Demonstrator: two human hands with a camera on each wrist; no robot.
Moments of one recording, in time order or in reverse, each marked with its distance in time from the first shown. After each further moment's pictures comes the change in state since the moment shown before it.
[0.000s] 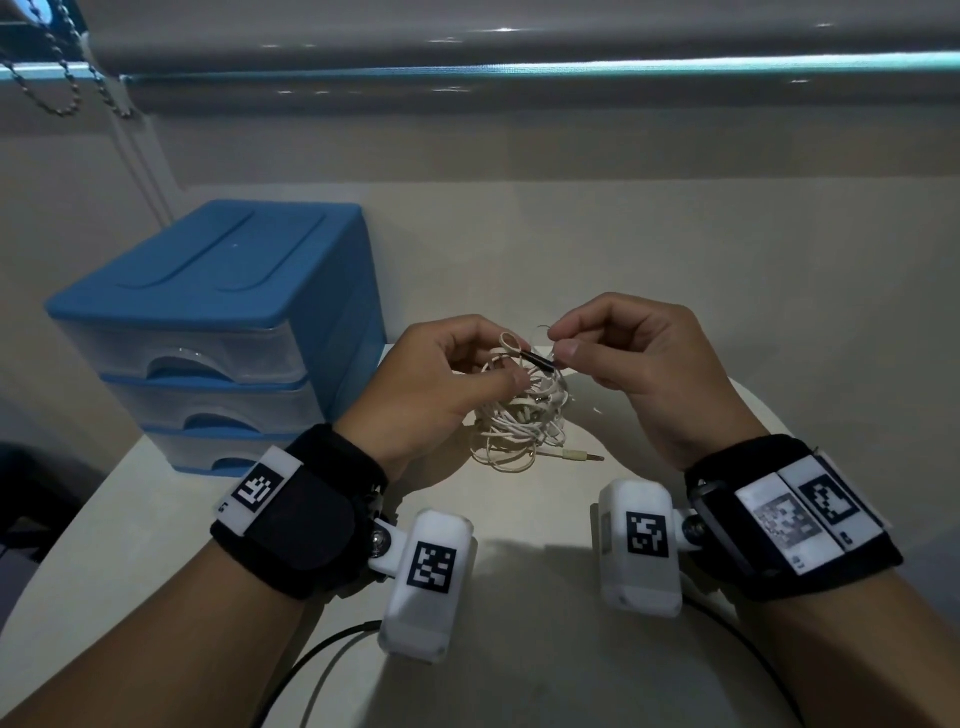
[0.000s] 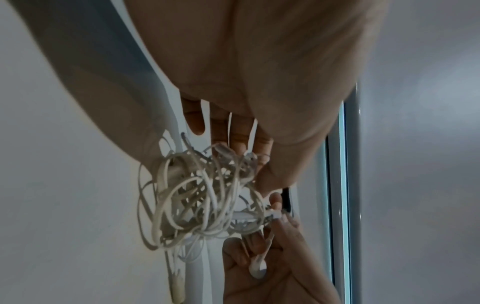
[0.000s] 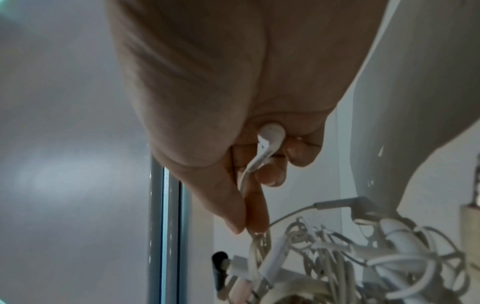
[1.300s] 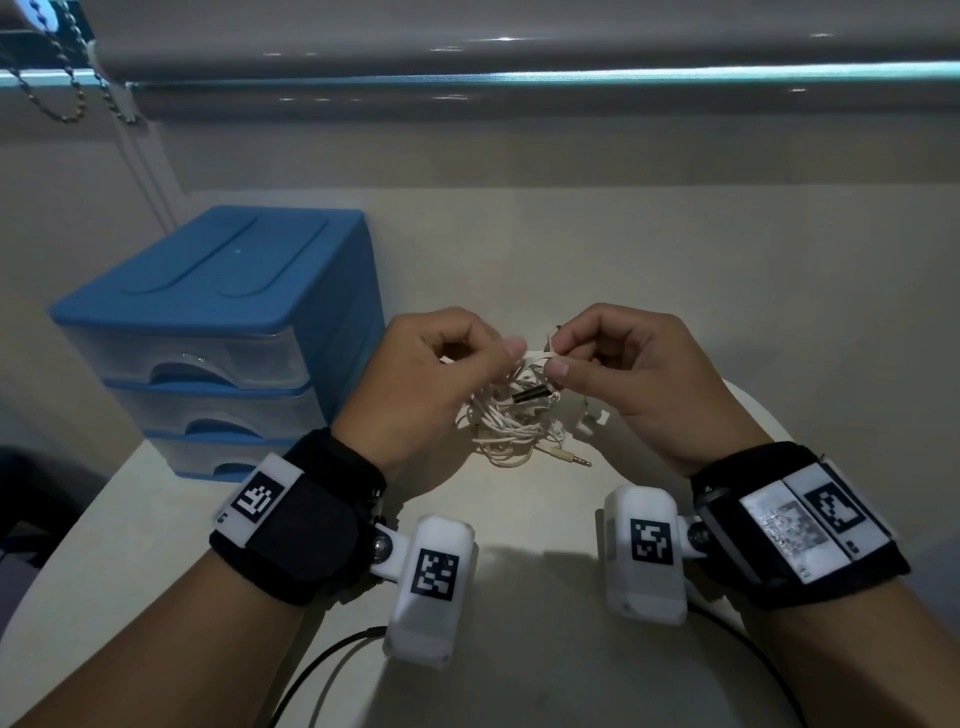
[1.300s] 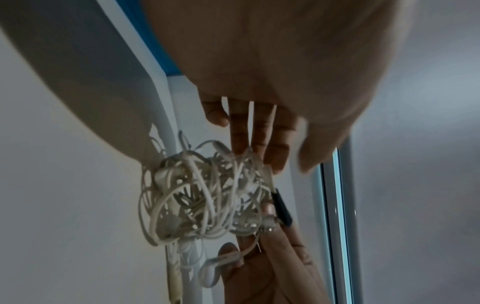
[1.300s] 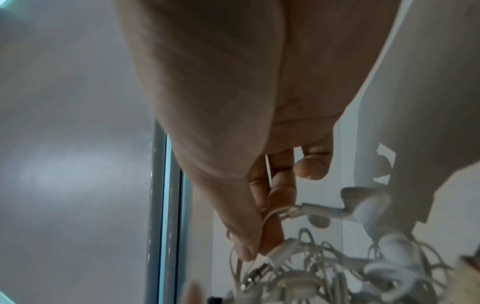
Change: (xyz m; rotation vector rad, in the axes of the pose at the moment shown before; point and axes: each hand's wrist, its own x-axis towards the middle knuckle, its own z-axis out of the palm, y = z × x) left_hand -0.002 0.007 -0.006 0.074 0.084 0.170; right_hand -0.001 0.002 0.000 -0.009 -0.084 0.014
